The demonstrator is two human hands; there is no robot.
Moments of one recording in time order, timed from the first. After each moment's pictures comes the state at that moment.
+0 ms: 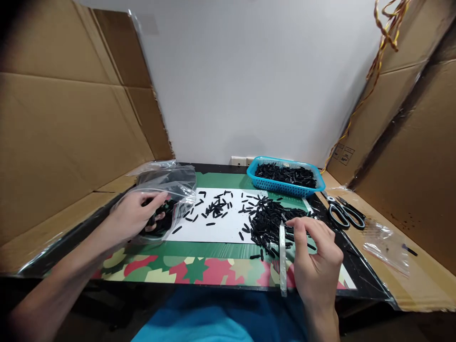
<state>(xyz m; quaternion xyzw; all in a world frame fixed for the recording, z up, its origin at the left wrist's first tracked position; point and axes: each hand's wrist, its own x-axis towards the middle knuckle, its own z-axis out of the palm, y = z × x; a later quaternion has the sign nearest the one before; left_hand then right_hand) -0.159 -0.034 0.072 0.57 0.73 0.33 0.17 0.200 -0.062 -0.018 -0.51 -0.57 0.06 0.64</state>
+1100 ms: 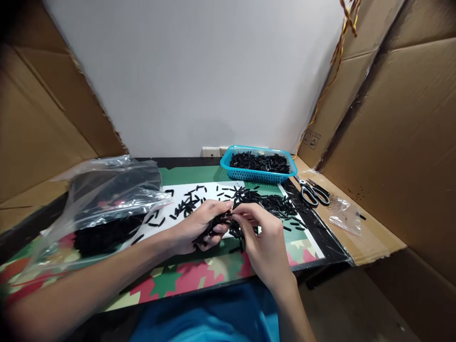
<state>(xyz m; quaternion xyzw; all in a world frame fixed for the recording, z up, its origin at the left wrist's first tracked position) -0.011 0.012 0.029 0.48 0.40 0.21 0.75 0.166 -0.049 -0.002 -0.44 -0.64 0.22 0.59</state>
